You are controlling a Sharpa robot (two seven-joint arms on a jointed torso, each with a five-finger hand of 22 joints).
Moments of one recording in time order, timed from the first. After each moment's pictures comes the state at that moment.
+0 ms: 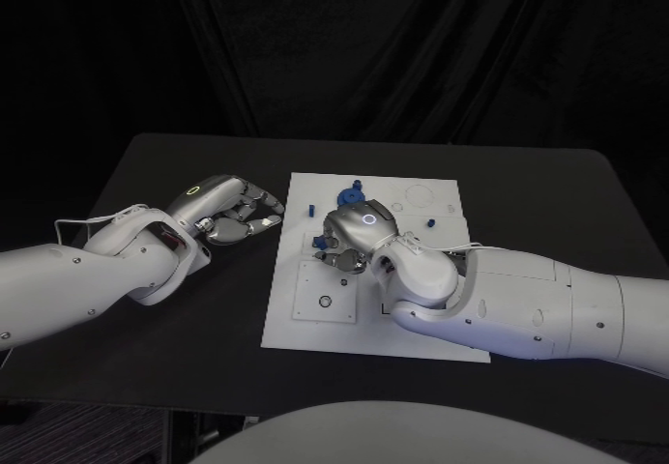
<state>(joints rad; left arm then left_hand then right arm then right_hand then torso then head) 1.23 -1.11 -0.21 1.66 -1.31 -0.59 0.23 1.50 -0.07 0.27 0.26 0.28 0.98 0.12 0.11 0.25 1.47 0.04 1.57 1.31 1.47 -0.01 1.57 1.31 0.01 1.47 0.09 1.57 1.31 1.16 -0.44 -0.21 1.52 -1.97 -0.44 -0.58 1.21 -0.16 0.17 0.28 0.33 1.03 0.04 0.34 0.70 1.46 -0.03 1.56 1.31 1.47 -0.08 1.57 1.31 0.07 1.47 0.03 1.34 1.31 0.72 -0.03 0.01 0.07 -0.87</state>
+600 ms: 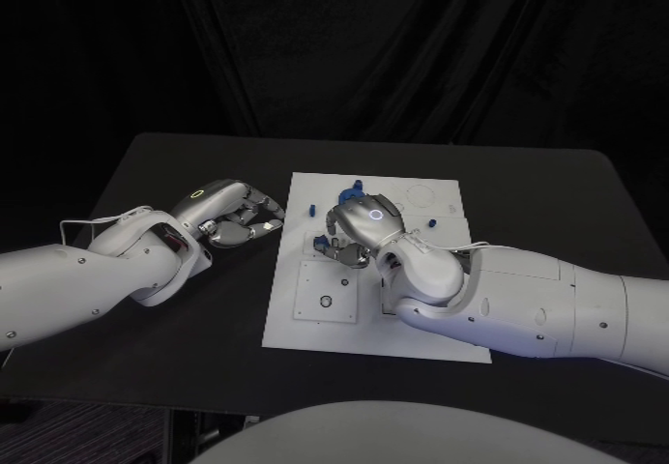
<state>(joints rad) 1.22 -1.11 -0.21 1.65 -1.31 -0.56 0.21 1.50 -0.07 0.27 0.26 0.28 0.99 0.12 0.11 0.24 1.47 0.04 1.57 1.31 1.47 -0.01 1.57 1.31 0.01 1.47 0.09 1.57 1.31 1.16 -0.44 -0.21 1.50 -1.98 -0.49 -0.57 1.14 -0.15 0.17 0.29 0.28 0.95 0.07 0.26 0.79 1.46 -0.01 1.56 1.31 1.47 -0.07 1.57 1.31 0.07 1.47 0.04 1.34 1.31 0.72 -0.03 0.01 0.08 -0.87</state>
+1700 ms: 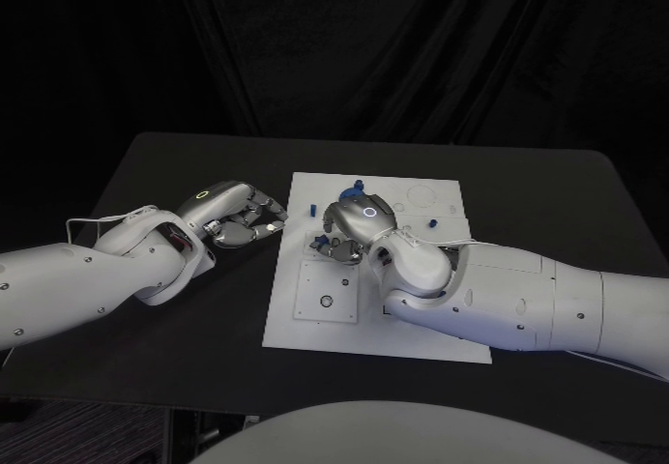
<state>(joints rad) 1.22 -1.10 -0.21 1.64 -1.31 -0.54 0.20 1.50 -0.06 0.27 0.26 0.29 0.99 0.12 0.11 0.24 1.47 0.04 1.57 1.31 1.47 -0.01 1.57 1.31 0.01 1.47 0.10 1.57 1.31 1.15 -0.39 -0.21 1.42 -1.90 -0.49 -0.55 1.12 -0.16 0.18 0.29 0.32 0.98 0.08 0.15 0.68 1.46 0.00 1.56 1.31 1.46 -0.06 1.57 1.31 0.07 1.46 0.06 1.30 1.31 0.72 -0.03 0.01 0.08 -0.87</state>
